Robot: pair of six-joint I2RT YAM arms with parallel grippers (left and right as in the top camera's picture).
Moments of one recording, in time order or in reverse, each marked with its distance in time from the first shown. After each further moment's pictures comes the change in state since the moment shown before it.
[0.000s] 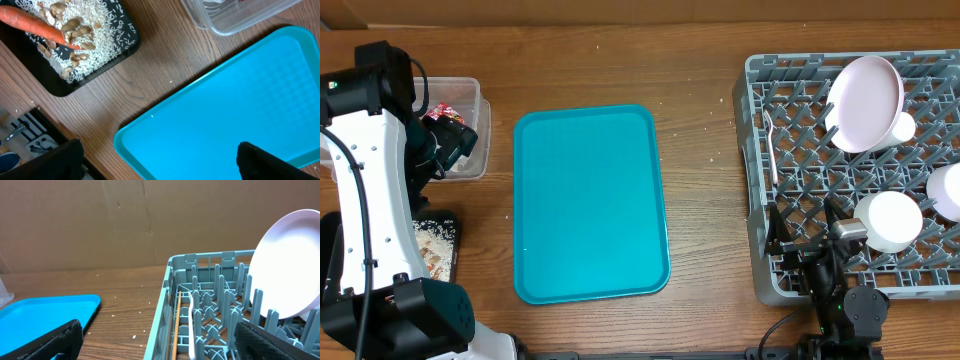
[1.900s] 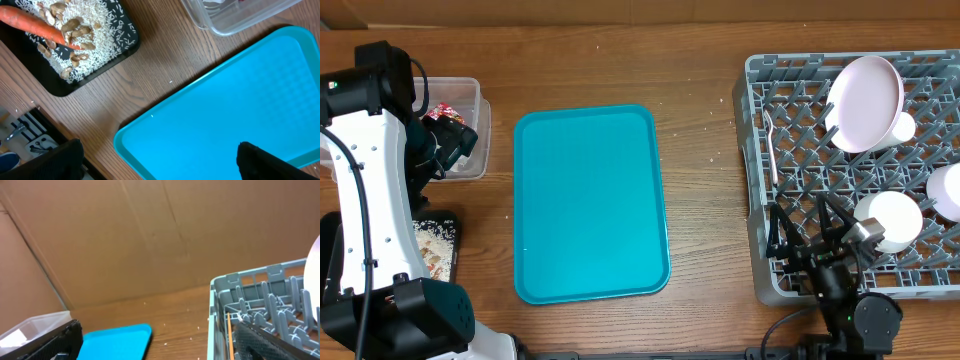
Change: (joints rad) left arm 0.000 0.000 0.000 0.000 0.000 0.000; right arm -0.006 0.004 0.066 0.082 -0.119 0.283
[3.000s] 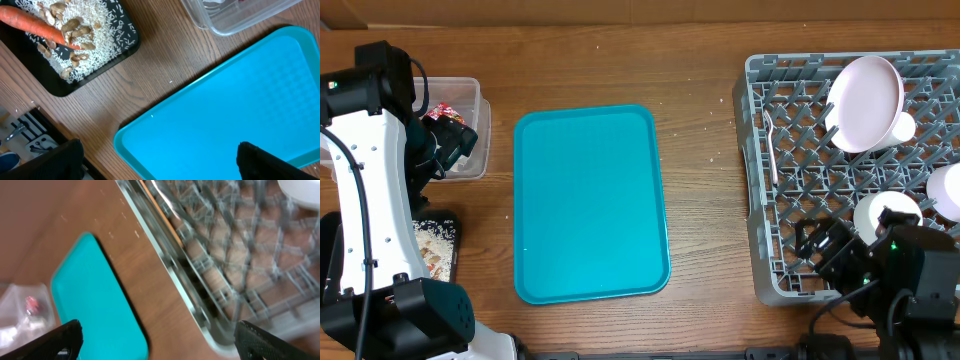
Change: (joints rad) left arm 0.000 0.000 0.000 0.000 0.000 0.000; right arm 0.000 0.616 0.915 -1.285 0.153 0.281
